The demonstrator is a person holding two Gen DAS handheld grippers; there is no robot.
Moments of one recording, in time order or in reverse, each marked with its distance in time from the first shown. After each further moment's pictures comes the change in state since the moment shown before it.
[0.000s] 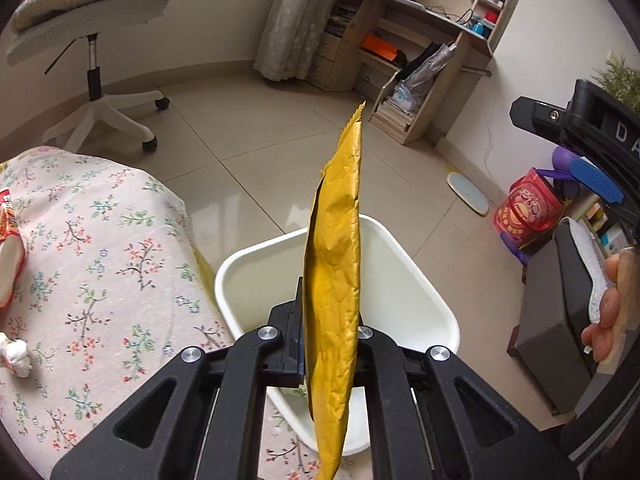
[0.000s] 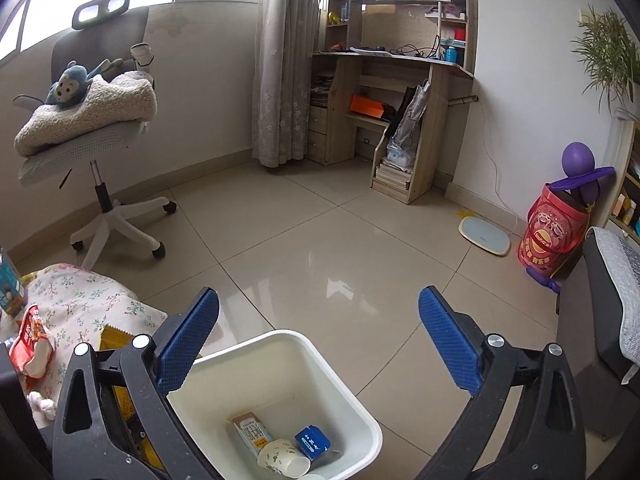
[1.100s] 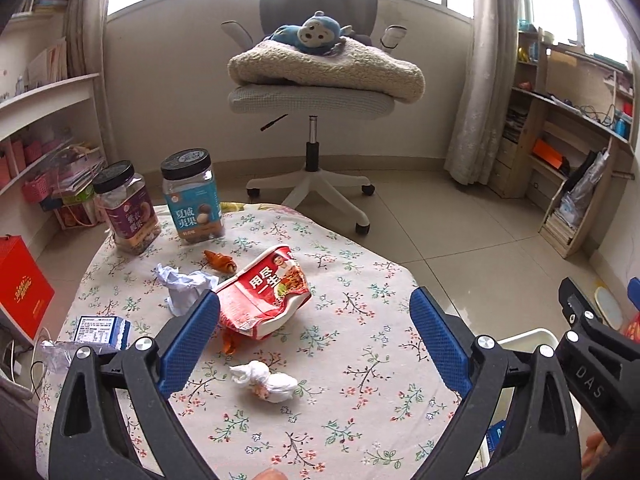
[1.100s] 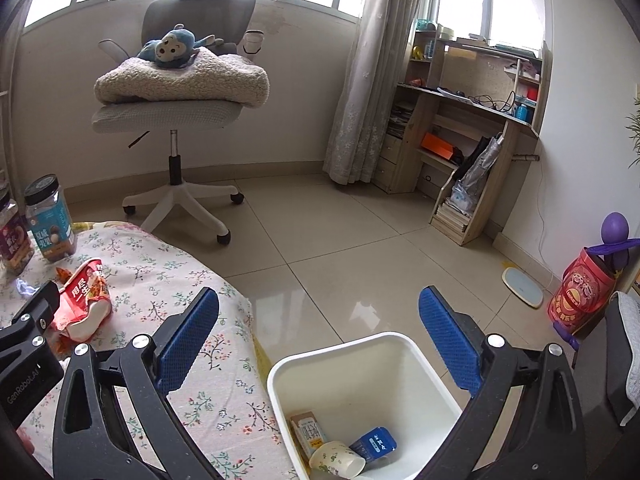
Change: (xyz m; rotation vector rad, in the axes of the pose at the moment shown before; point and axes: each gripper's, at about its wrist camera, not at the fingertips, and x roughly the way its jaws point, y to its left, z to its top) left arm -0.168 0.123 -0.008 -0.226 -0.345 0.660; right arm -0.056 0.155 -0.040 -0.250 -0.075 0.164
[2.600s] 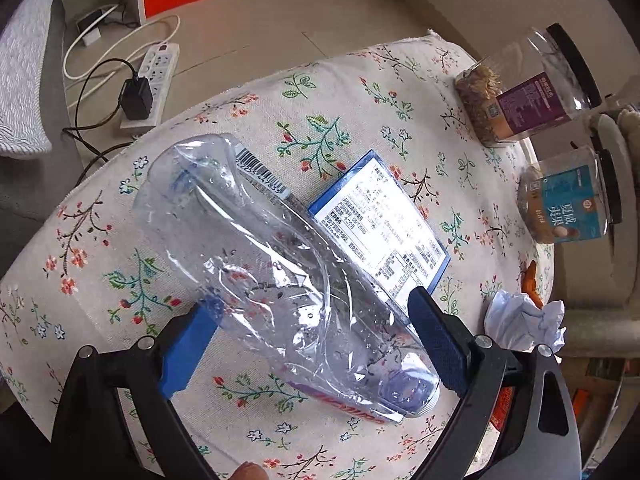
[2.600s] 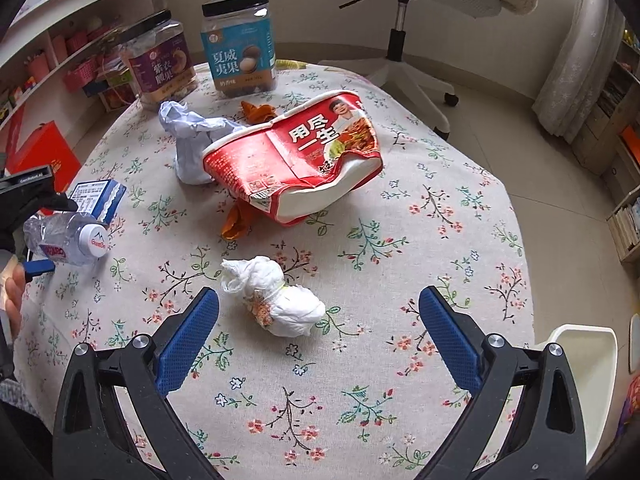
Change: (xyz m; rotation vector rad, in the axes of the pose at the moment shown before) left arm 0.100 0.355 -0.114 -1.040 0.505 0.267; right arm 0.061 0.221 -0.074 -0.365 0.403 0.592
